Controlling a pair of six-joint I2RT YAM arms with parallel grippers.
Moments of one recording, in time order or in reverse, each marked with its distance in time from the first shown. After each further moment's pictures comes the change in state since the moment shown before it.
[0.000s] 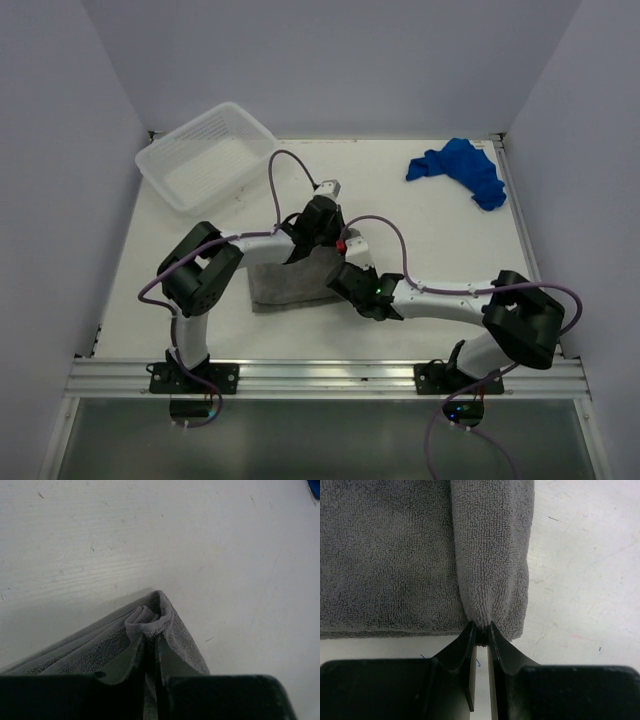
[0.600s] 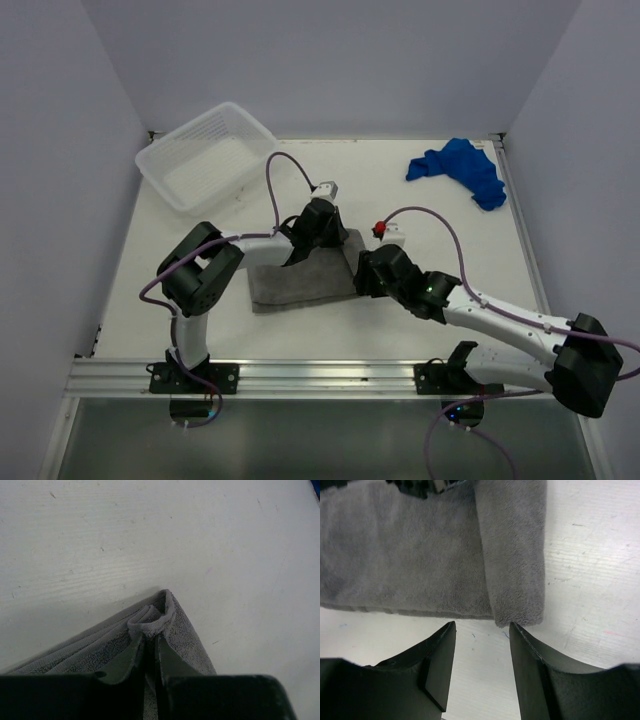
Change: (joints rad) left arm 0.003 0.000 -0.034 0.042 -0.020 0.002; right arm -0.168 -0.381 -0.117 0.073 -0.353 0.075
